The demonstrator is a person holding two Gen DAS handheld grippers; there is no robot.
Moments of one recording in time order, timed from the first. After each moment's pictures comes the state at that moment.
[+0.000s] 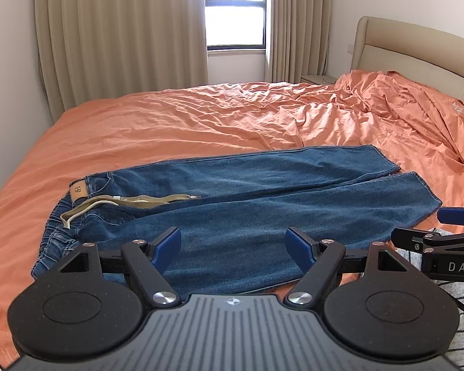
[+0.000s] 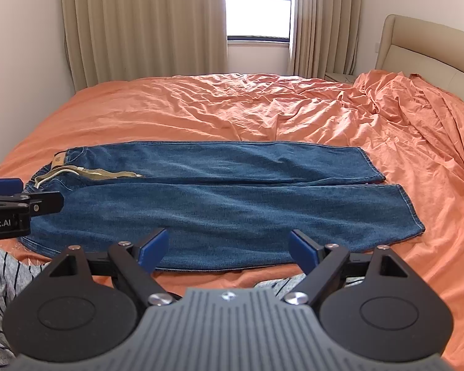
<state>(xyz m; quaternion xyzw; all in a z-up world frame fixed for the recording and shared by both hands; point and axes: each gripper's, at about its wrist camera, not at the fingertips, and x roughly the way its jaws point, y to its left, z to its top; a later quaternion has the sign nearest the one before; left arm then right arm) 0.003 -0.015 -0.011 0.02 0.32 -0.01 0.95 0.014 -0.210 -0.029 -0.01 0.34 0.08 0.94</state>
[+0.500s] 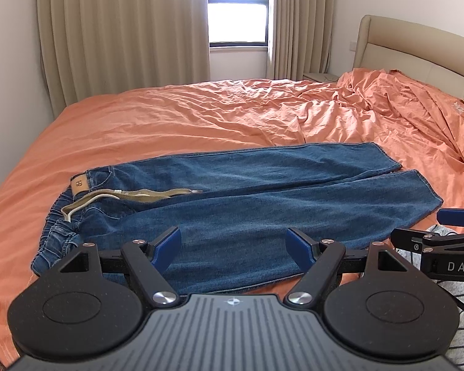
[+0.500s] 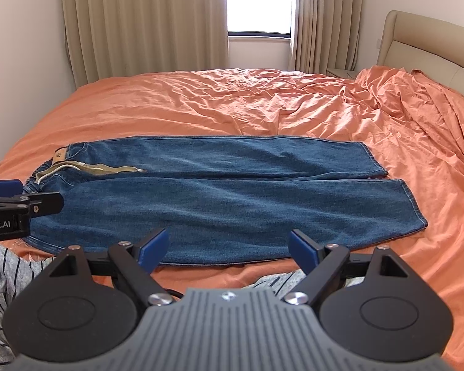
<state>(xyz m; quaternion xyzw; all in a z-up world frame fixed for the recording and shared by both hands) 0.002 -0.013 -0.014 0.02 0.32 -0.01 0.95 0.017 -0.207 -0.034 -0.01 0.35 0.08 0.93</state>
